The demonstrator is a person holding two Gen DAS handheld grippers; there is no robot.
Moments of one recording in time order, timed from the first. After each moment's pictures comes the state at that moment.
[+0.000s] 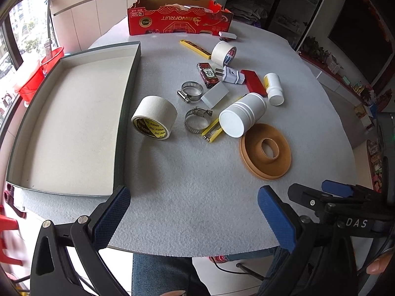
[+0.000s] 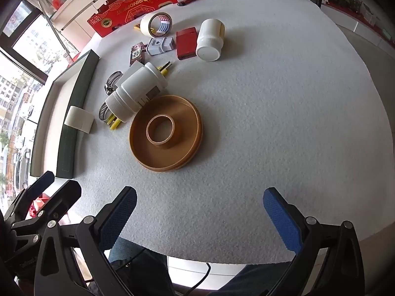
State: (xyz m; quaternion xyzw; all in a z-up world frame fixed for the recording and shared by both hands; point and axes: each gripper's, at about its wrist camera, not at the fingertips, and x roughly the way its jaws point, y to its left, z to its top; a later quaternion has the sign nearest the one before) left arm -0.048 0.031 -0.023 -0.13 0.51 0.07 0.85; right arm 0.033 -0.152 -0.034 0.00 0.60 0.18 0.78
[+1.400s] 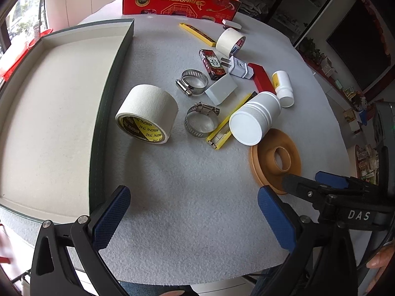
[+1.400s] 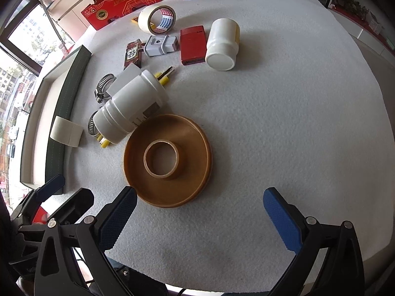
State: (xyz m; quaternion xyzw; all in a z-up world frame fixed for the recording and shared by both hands) left arm -0.027 0.057 -0.057 -0.18 0.52 0.03 0.83; right arm 0.068 -0.112 -0.041 -0.01 0.61 0.20 0.77
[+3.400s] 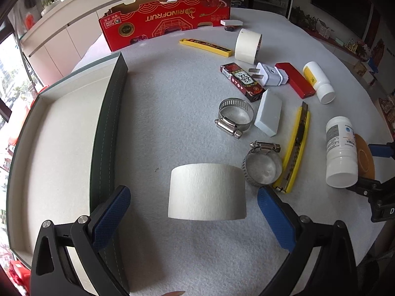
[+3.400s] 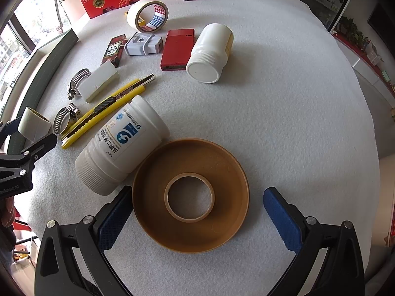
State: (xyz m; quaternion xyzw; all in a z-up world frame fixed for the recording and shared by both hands) left arm 0.014 0.089 -0.069 0.00 0.52 0.03 0.85; right arm 0.078 -0.134 -0.078 -0.12 0.58 0.15 0.79
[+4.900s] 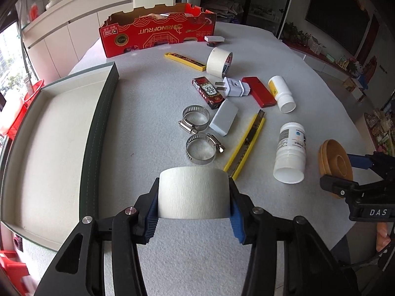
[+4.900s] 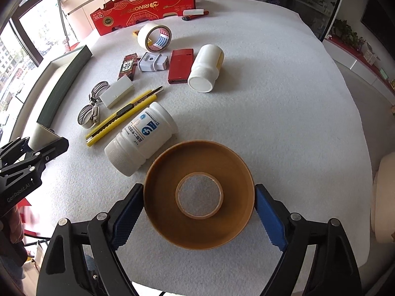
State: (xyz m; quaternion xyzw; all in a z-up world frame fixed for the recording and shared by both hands) left arm -0.022 0.058 -0.033 -0.05 0.49 0.01 0.87; right arm 0.052 -0.146 -0.043 -0.08 0.55 0.17 0.81
